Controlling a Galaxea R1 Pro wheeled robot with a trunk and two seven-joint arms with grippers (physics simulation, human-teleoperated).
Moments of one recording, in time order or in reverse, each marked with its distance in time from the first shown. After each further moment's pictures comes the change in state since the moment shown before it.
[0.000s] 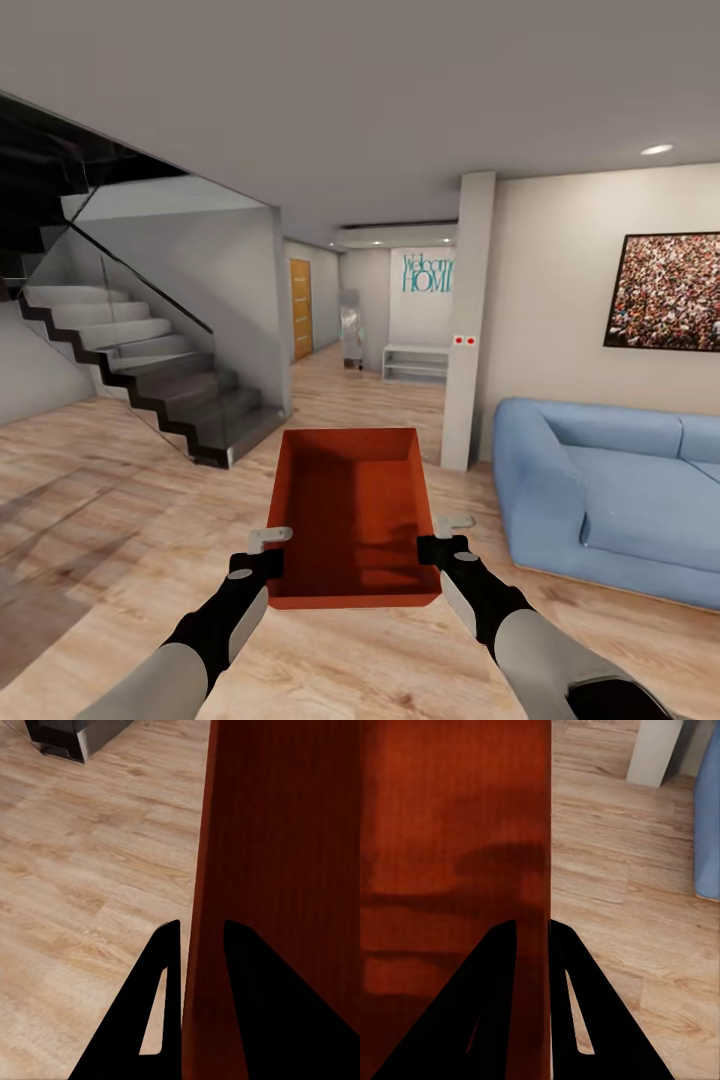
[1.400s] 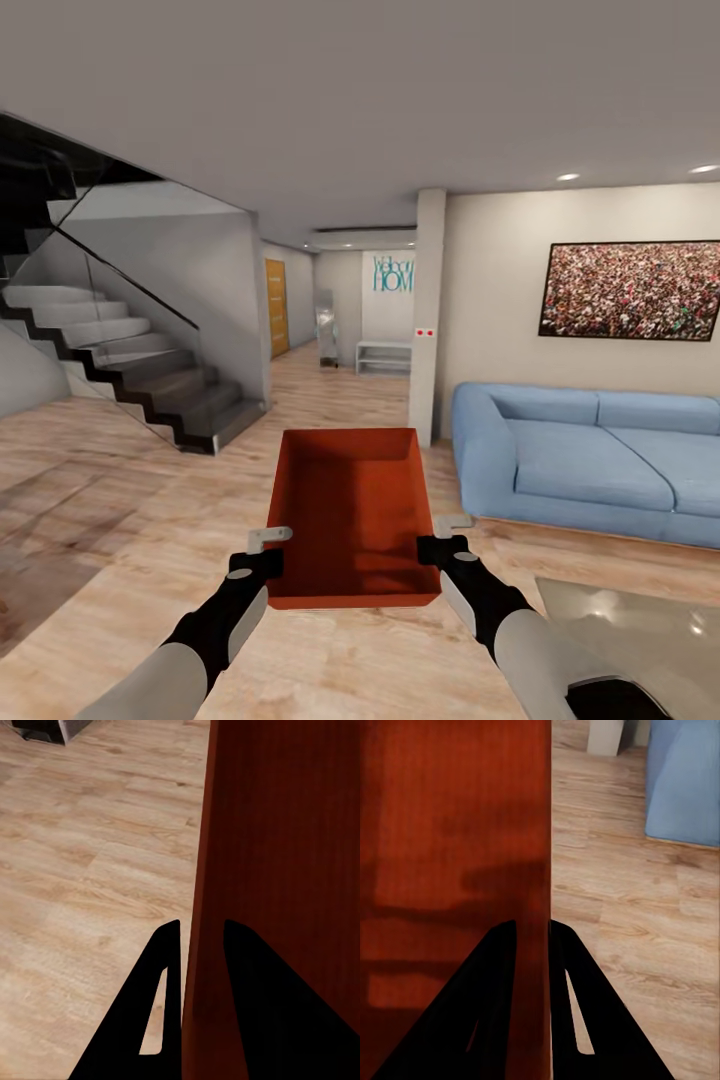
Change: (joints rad) left arm 0.000 0.001 0.000 -0.001 0.000 0.001 -0.001; right arm 0.000 0.001 -0.002 0.000 0.001 0.000 -0.001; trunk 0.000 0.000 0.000
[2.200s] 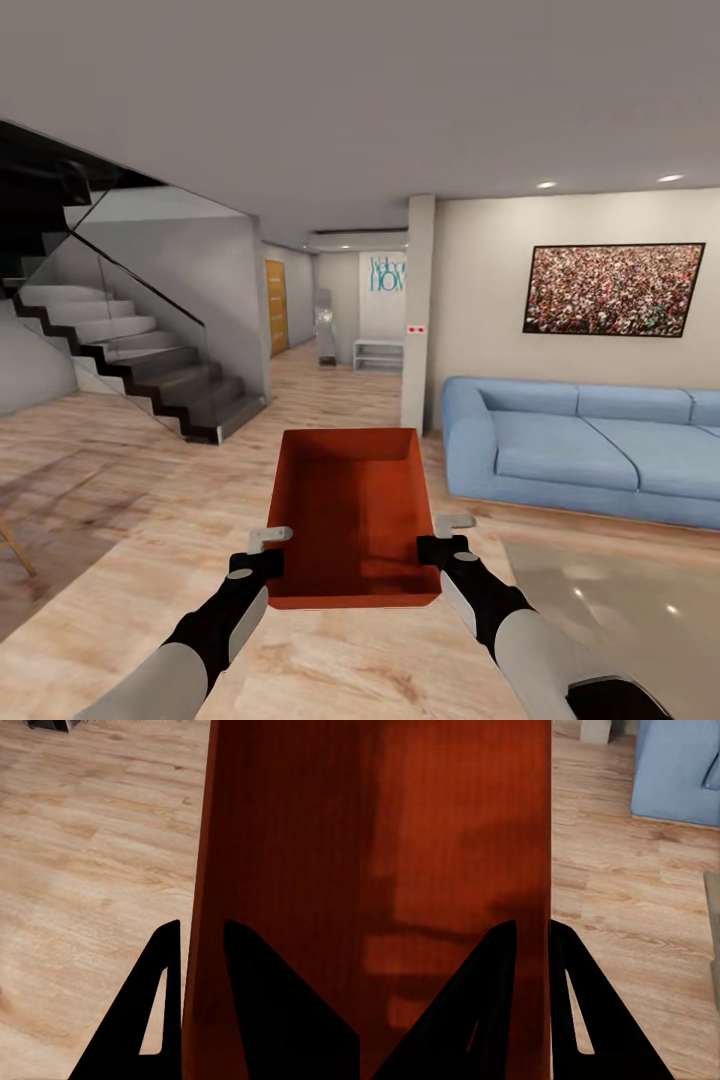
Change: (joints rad) left arm 0.000 -0.001 0.000 0.000 0.000 0.000 0.001; right arm 0.000 -0.001 0.001 0.000 0.000 0.001 0.001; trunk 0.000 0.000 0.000
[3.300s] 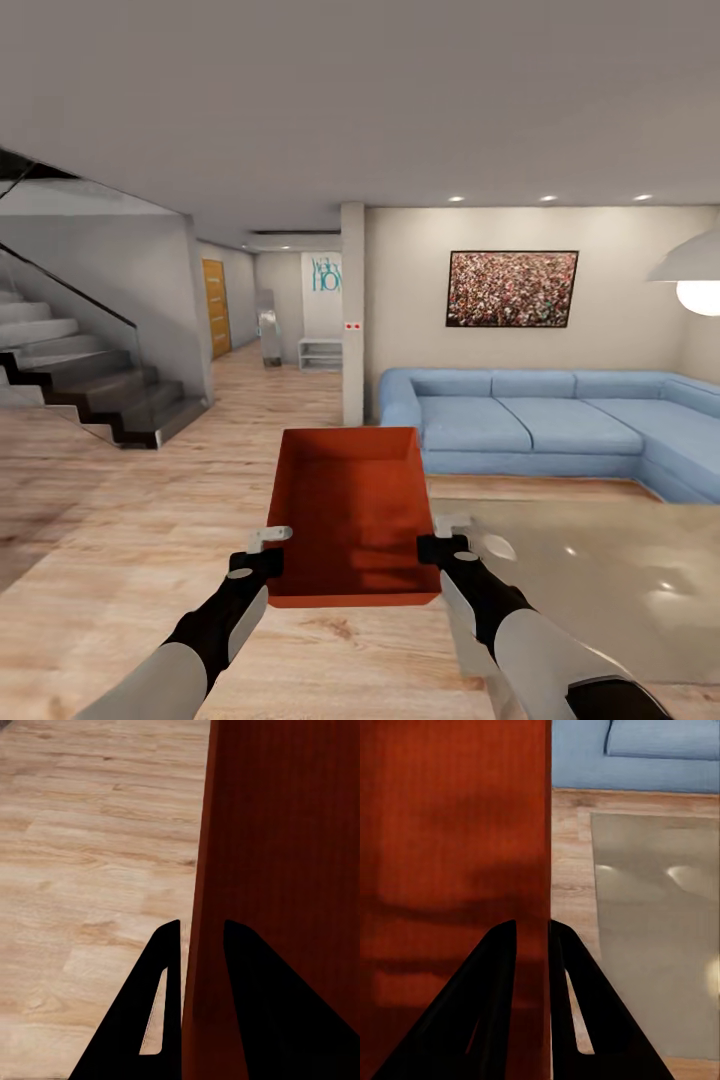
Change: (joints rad) left arm 0.001 0.003 -0.010 -0.006 0.009 0.000 0.004; right arm 0.000 0.001 -0.002 -0.001 0.001 -0.003 0.000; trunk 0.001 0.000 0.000
